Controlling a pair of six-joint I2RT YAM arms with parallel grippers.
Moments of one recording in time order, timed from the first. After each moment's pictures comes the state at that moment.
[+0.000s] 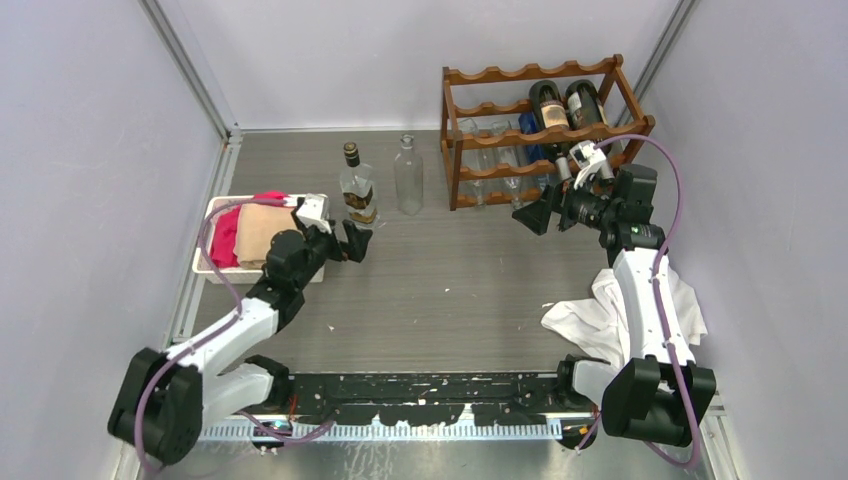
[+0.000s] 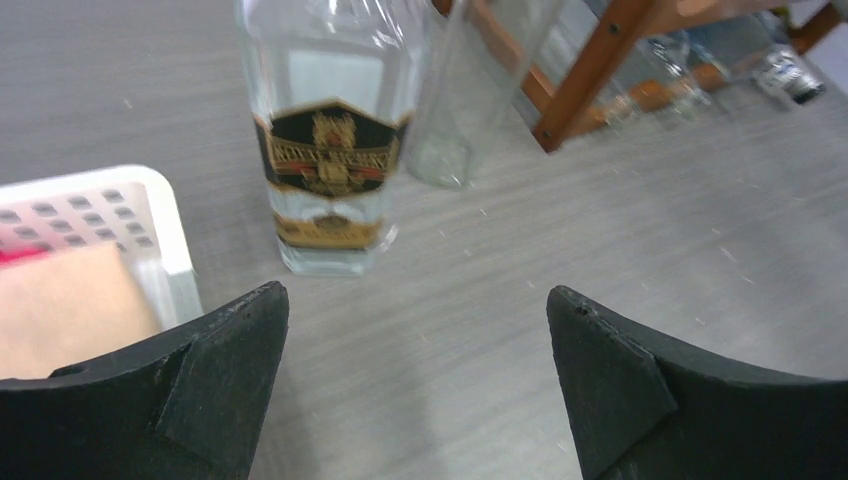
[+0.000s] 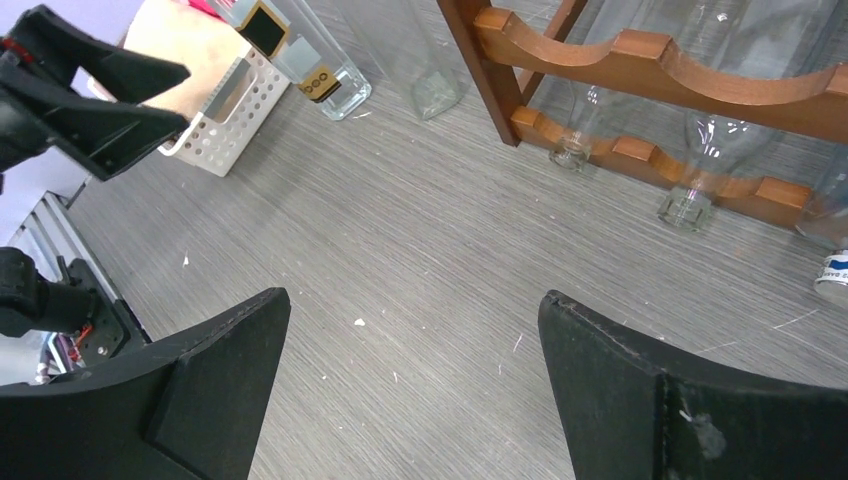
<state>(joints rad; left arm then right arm) -0.40 1.01 0.40 0.45 0.06 -0.22 -0.17 1.12 0.96 -0.35 -0.91 -0.03</state>
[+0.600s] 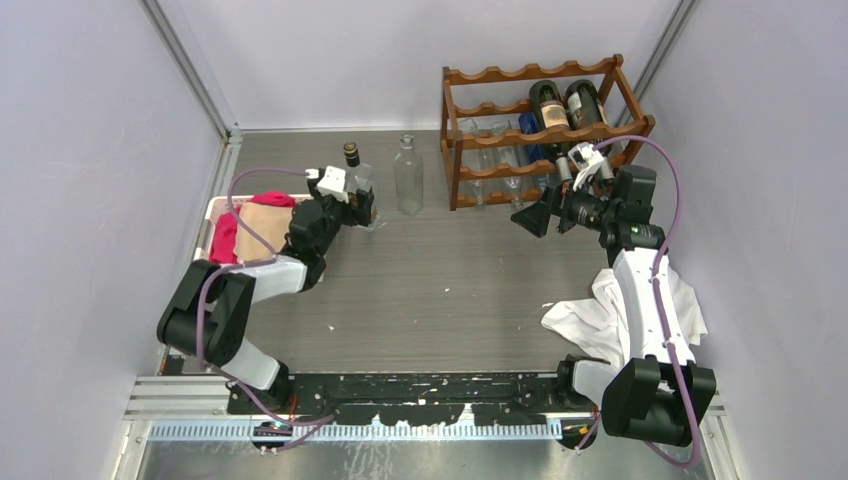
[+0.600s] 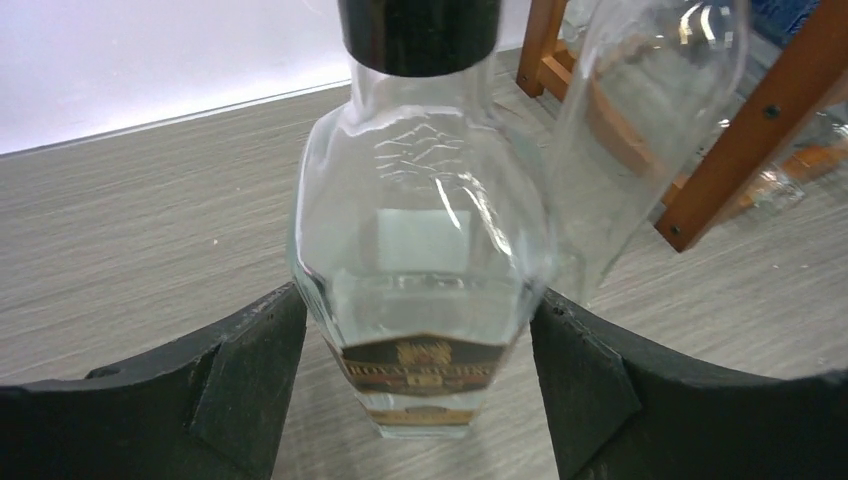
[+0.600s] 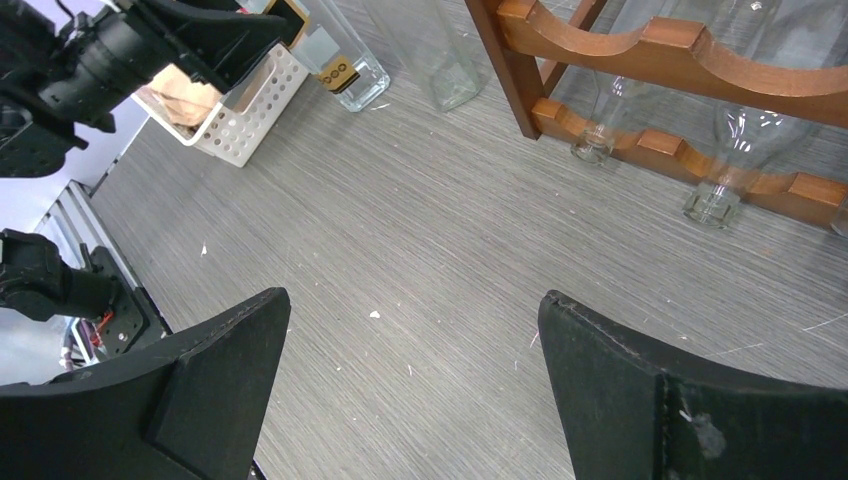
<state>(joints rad) -0.36 1.52 0.60 0.87 -0.02 0.01 -0.17 1.12 0.96 -0.38 -0.95 -0.03</state>
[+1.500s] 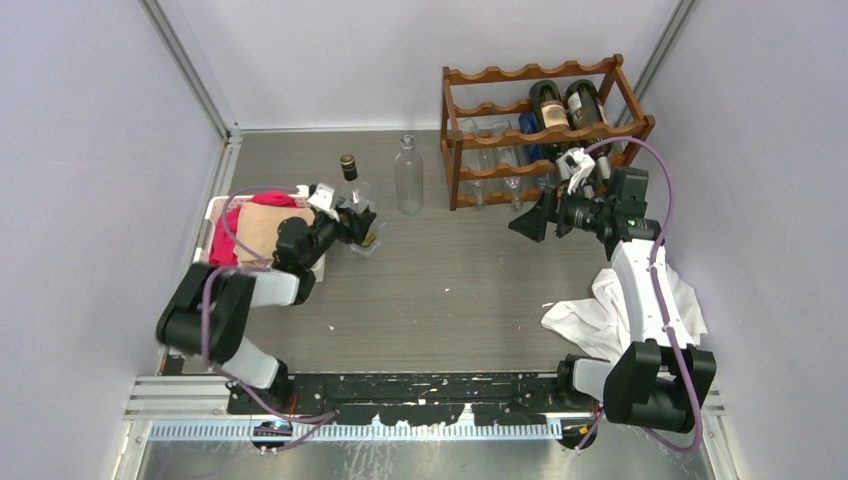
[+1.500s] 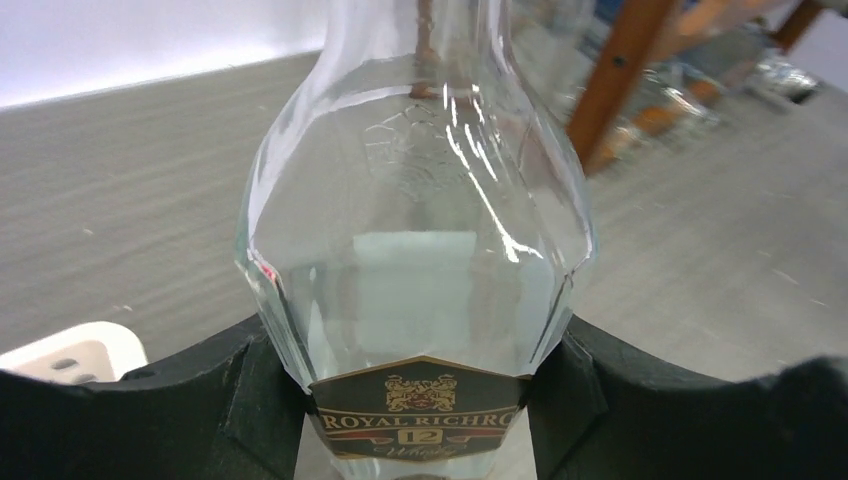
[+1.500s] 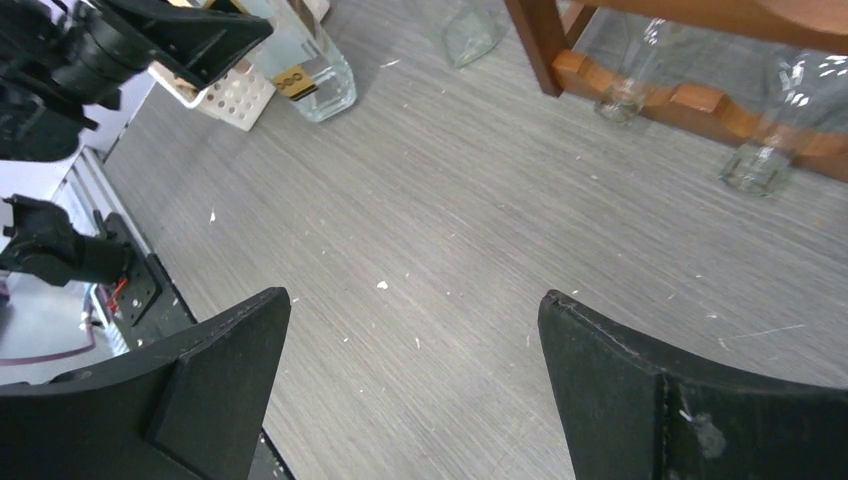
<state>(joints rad) -0.28 1.63 0.48 1.19 0.26 -0.09 -0.17 1.17 0.97 -0.44 -0.97 -0.09</state>
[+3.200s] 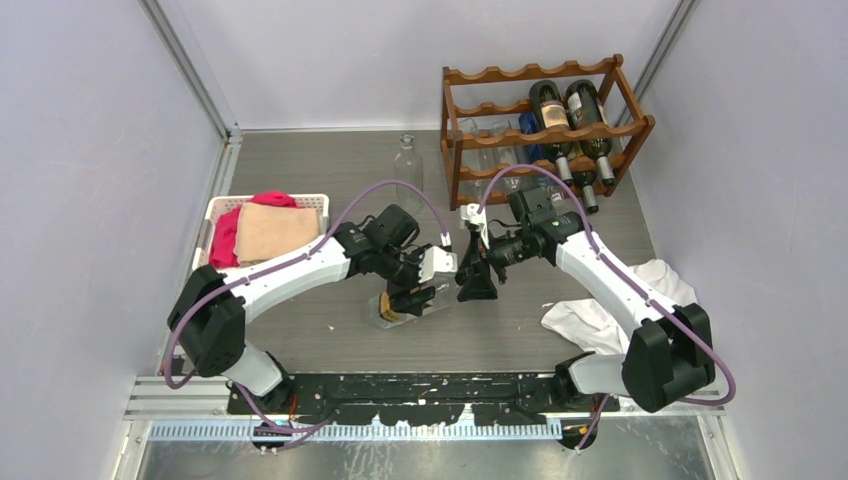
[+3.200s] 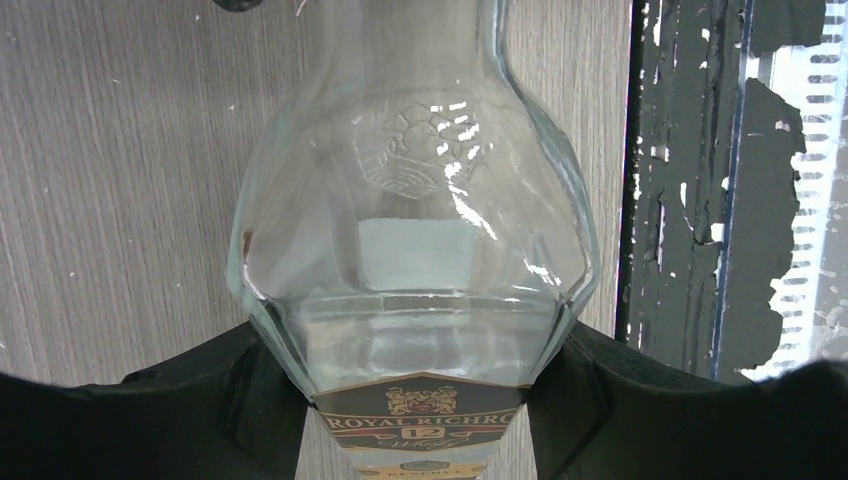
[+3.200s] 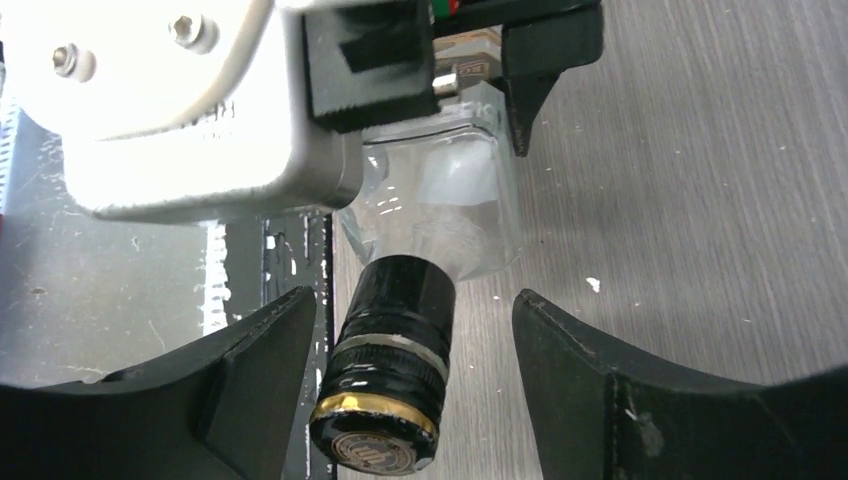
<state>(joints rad) -0.84 1.53 1.13 -0.63 0.52 0.58 0.39 1.31 0.98 -0.75 -1.05 -0.64</state>
